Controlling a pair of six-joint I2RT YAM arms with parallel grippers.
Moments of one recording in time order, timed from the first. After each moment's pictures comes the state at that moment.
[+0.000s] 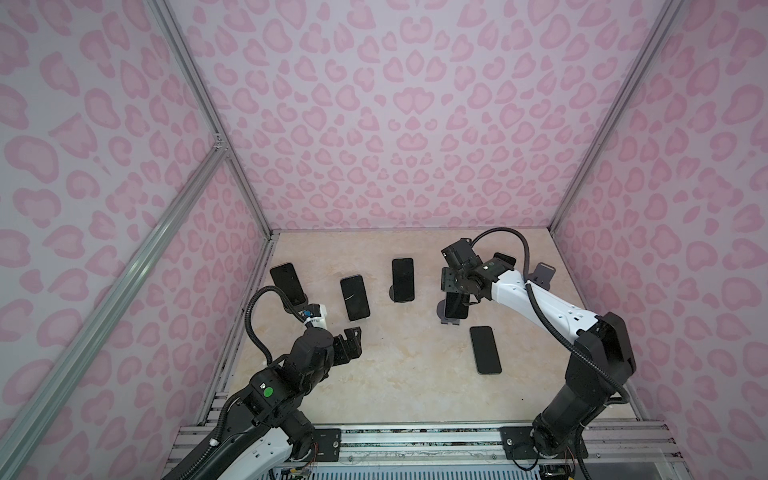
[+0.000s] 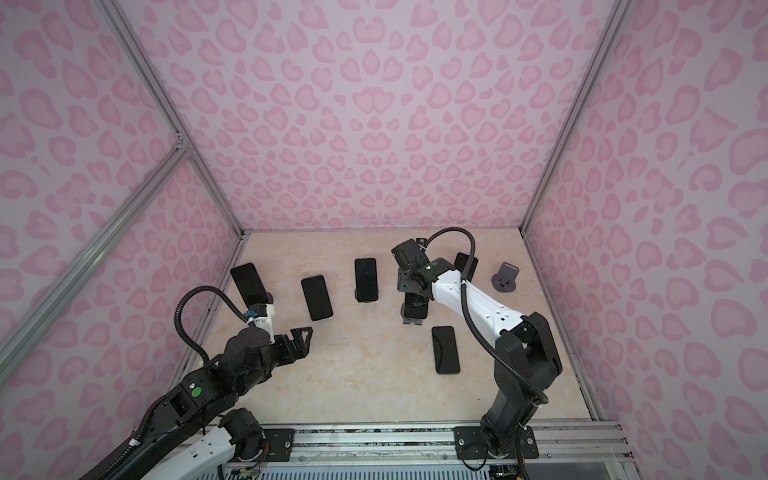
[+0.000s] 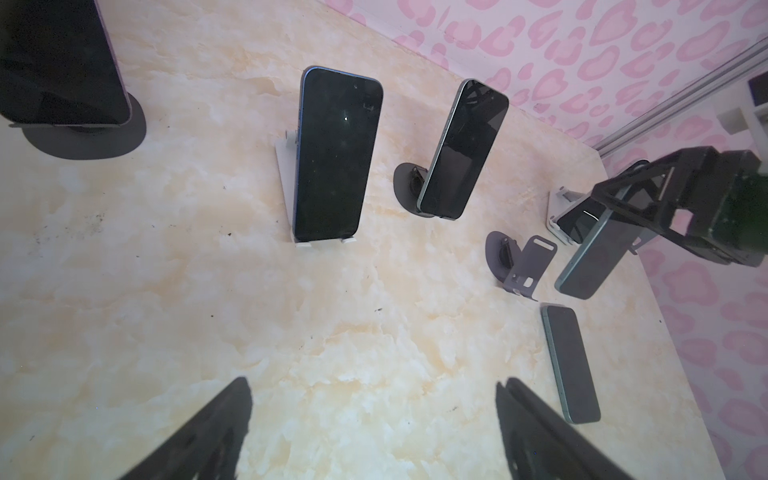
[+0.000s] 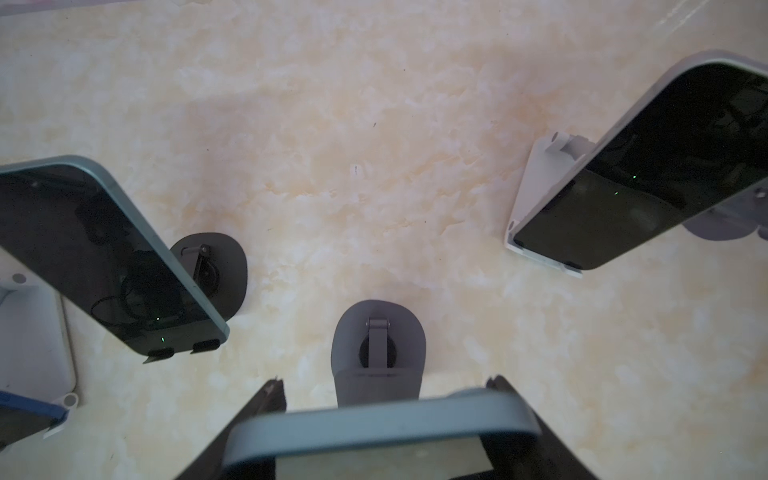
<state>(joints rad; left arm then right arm) -0.70 0.58 0.62 -0.66 -0.29 -0.78 0.60 1.66 1.39 -0.75 0.36 0.58</state>
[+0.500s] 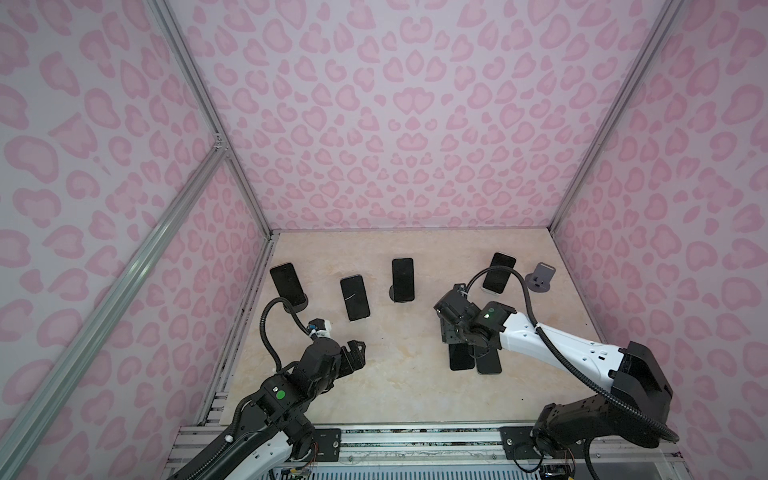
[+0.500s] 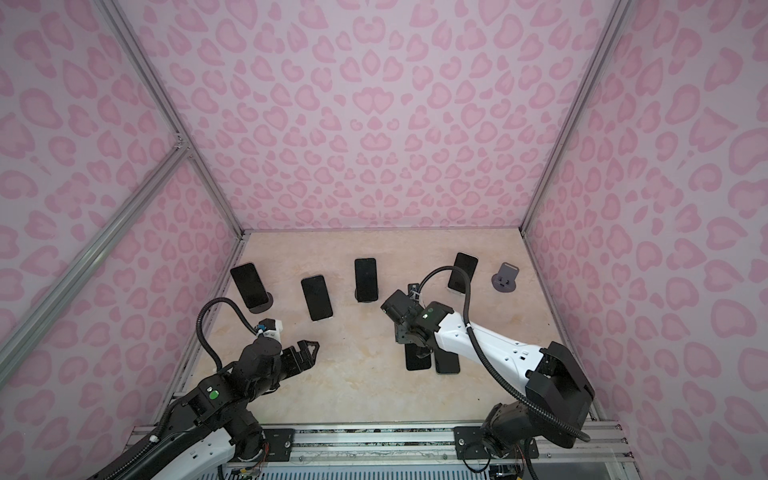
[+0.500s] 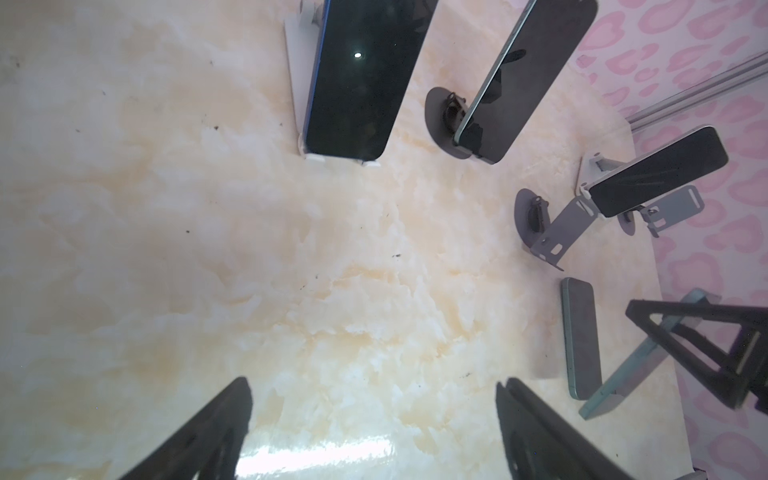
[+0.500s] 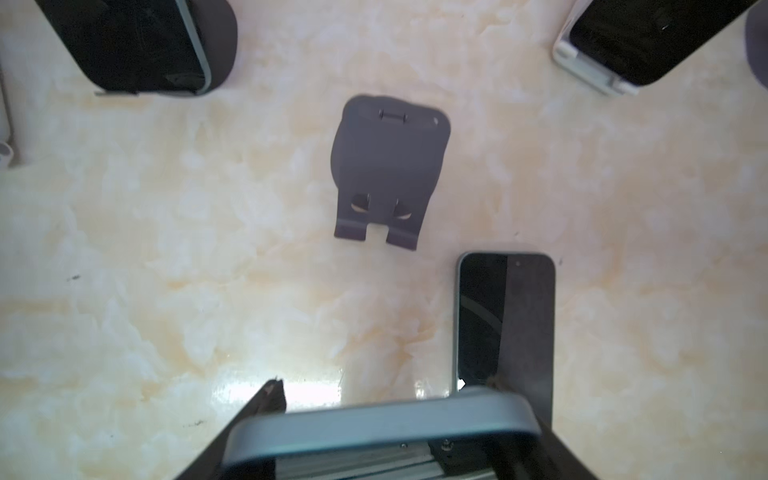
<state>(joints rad) -0.70 0.57 0.42 -0.59 -0.19 -0.95 0.86 1.44 1.03 -0.82 0.37 0.75</state>
